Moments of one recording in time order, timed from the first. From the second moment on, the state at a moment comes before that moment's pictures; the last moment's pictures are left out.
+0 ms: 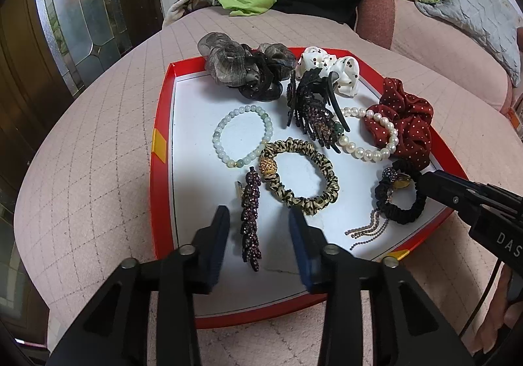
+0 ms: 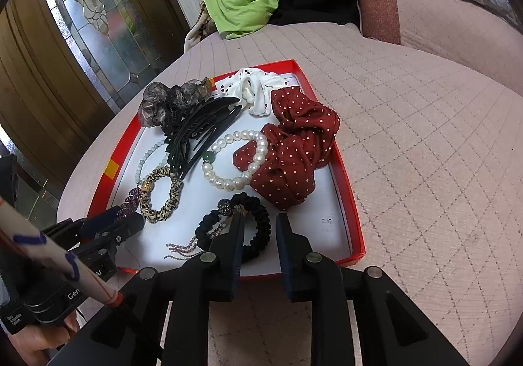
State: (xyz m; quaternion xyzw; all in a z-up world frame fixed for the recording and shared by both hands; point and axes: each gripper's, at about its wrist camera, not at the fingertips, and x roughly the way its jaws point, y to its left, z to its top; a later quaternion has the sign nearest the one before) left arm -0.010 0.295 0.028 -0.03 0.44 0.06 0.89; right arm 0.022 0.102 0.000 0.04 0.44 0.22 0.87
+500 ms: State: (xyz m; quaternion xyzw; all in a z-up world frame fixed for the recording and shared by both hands) left arm -0.009 0.289 0.026 -0.01 0.44 0.07 0.89; right arm 0.018 0.092 0.008 0.04 0.43 0.21 0.88
